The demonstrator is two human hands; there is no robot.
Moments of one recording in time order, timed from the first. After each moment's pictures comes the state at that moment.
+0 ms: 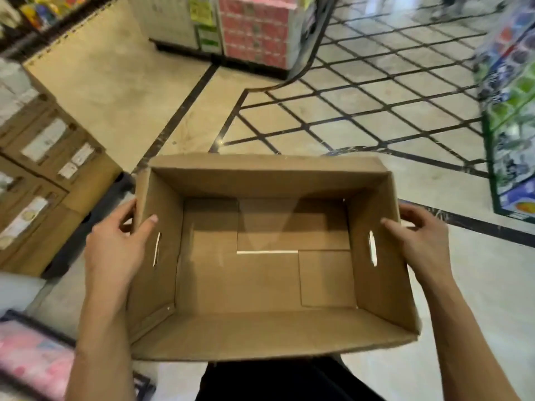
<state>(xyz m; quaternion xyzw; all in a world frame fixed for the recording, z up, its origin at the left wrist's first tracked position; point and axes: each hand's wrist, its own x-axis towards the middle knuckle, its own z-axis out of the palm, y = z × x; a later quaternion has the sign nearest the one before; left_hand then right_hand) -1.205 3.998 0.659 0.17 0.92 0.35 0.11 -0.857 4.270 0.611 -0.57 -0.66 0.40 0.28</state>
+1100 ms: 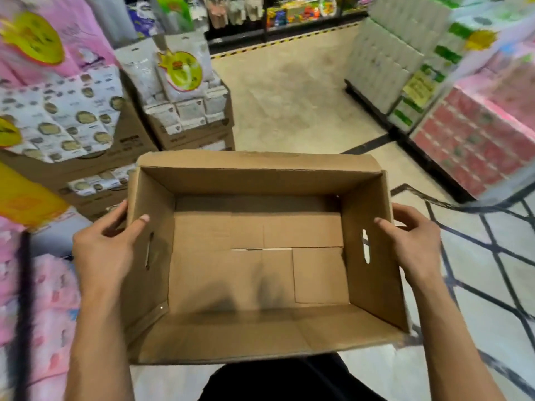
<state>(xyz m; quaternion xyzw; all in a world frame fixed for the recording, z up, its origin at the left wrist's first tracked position) -1.676 4.041 0.642 -0.23 0.81 0.54 -0.10 -1.615 4.475 0.623 -0.27 -0.83 0.47 0.14</state>
